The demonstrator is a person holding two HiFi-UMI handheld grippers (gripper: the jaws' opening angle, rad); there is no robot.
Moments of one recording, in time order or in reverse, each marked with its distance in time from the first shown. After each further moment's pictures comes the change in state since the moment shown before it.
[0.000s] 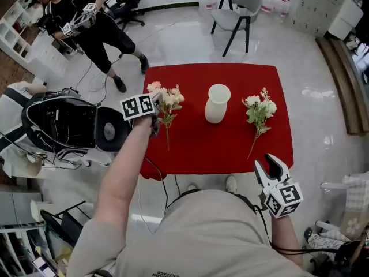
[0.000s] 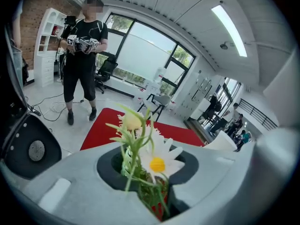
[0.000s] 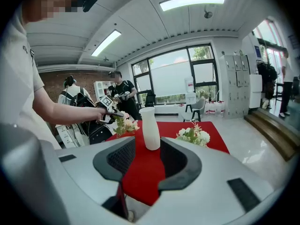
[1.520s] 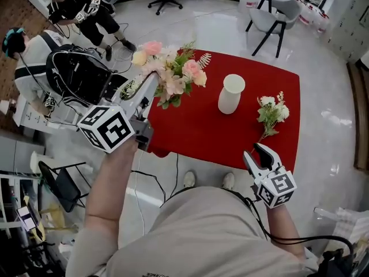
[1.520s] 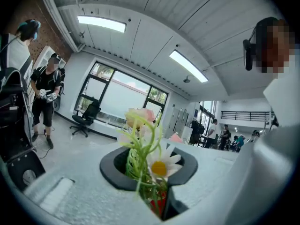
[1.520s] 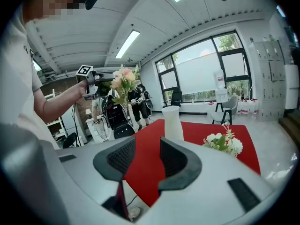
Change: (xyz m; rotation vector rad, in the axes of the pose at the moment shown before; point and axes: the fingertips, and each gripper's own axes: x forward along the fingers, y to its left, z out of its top) left arm -0.255 -0.176 0.064 0.176 -0.517 -0.150; right arm 0.031 0.024 0.007 -0.091 0.030 0.355
